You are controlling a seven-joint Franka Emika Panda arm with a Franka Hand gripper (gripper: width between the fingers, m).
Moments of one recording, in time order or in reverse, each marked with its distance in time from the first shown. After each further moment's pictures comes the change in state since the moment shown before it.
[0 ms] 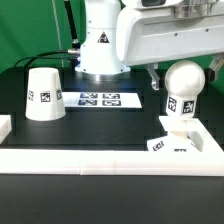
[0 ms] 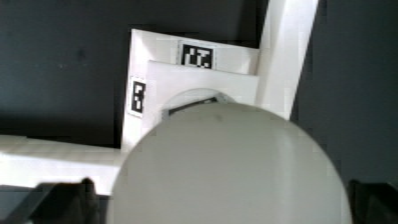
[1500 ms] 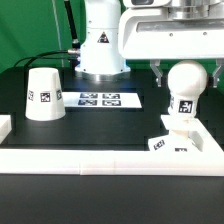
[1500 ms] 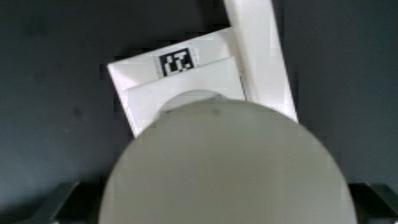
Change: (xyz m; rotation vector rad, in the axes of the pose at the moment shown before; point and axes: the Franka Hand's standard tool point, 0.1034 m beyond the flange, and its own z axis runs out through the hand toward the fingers) arm 0.001 -0.005 0.002 0.005 0.026 0.558
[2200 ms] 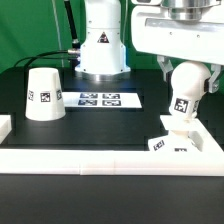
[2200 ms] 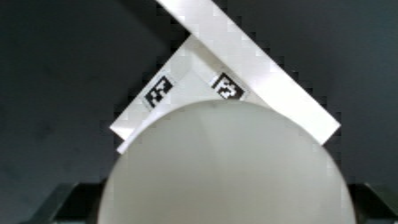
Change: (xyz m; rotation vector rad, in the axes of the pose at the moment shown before) arm -0.003 -0.004 0.002 0.003 -0.010 0.519
